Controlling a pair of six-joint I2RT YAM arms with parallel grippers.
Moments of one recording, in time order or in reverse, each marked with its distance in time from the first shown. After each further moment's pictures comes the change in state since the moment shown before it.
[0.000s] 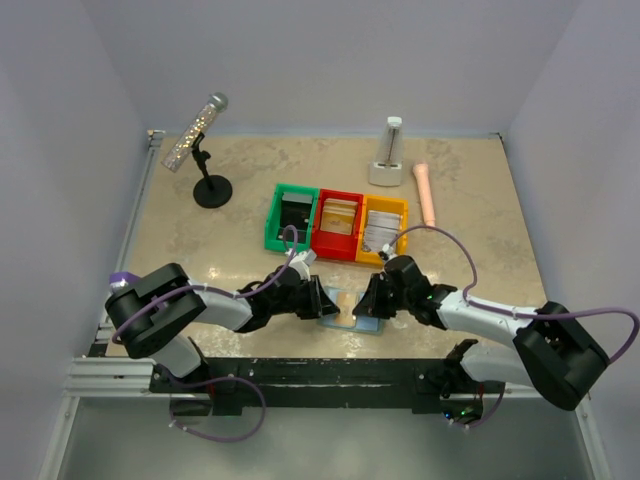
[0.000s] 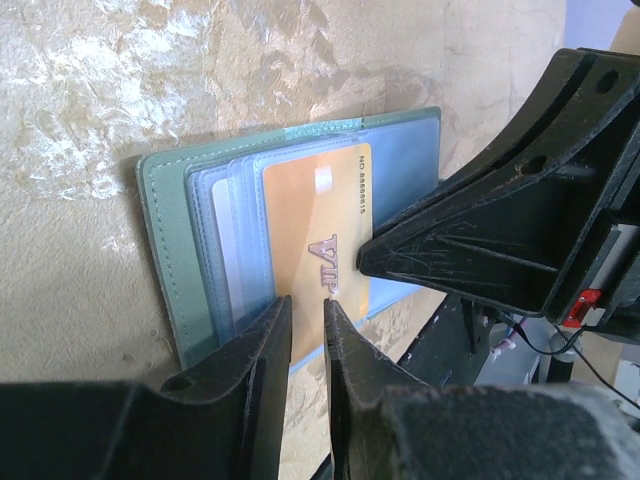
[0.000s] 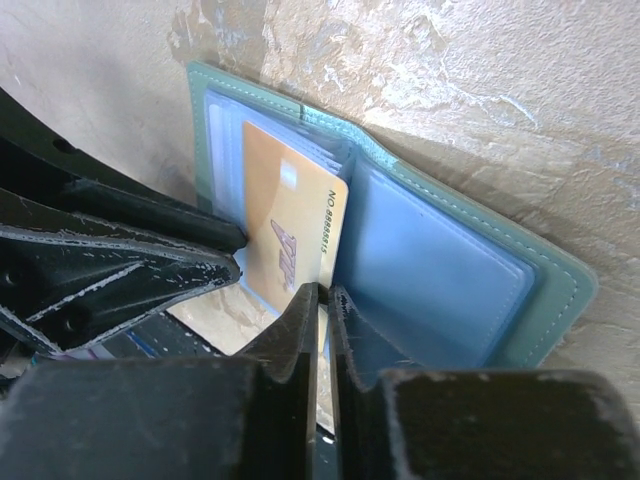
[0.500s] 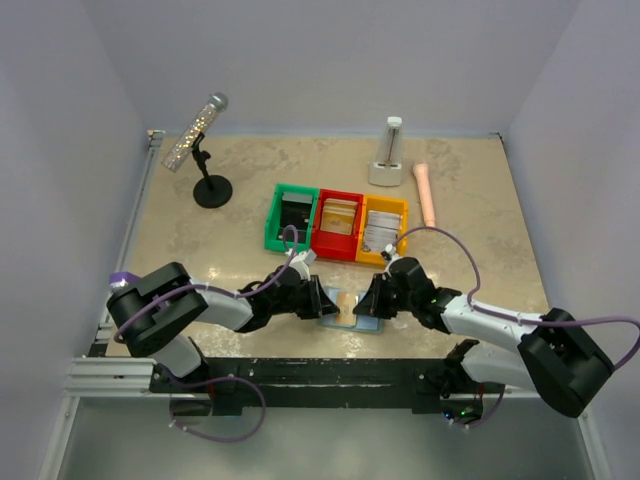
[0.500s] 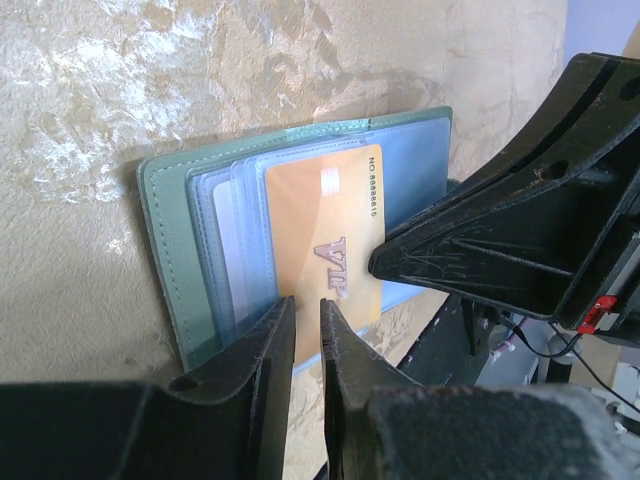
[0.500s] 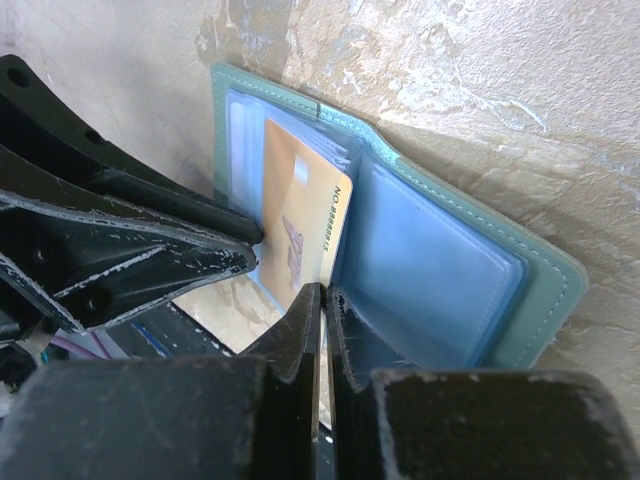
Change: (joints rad) left arm 0.000 0.010 0.000 0.011 -0.002 -0.005; right arm -0.013 -0.044 -0.040 0.054 -0.024 -0.001
